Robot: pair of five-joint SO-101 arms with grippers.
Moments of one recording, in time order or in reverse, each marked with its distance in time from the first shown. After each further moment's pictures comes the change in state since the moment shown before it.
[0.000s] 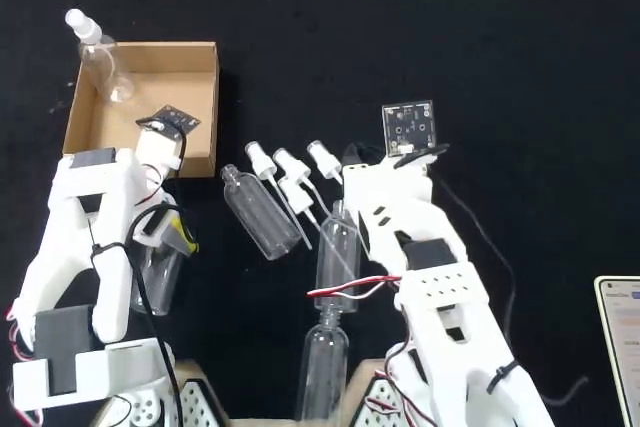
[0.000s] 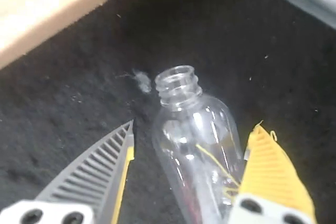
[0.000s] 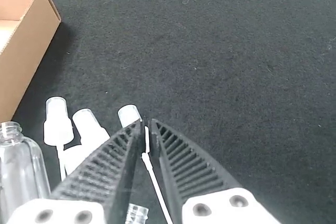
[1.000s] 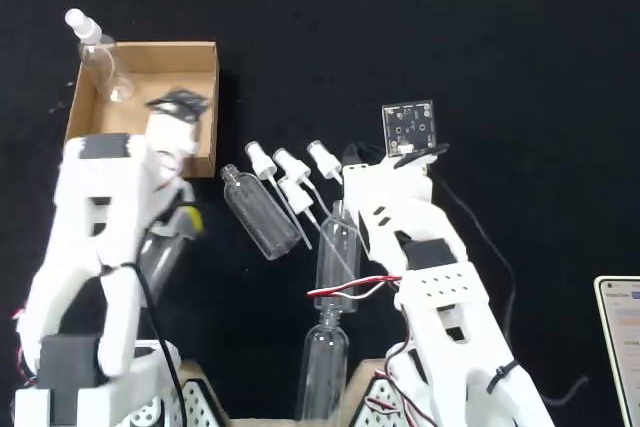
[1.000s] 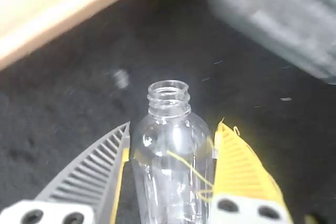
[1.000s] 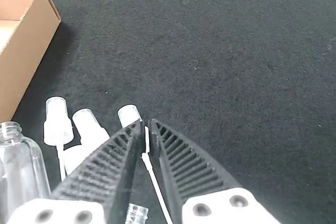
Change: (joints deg) left arm 6.9 -7.2 -7.0 13.8 8.6; right arm 0.0 0.0 0.0 0.0 0.0
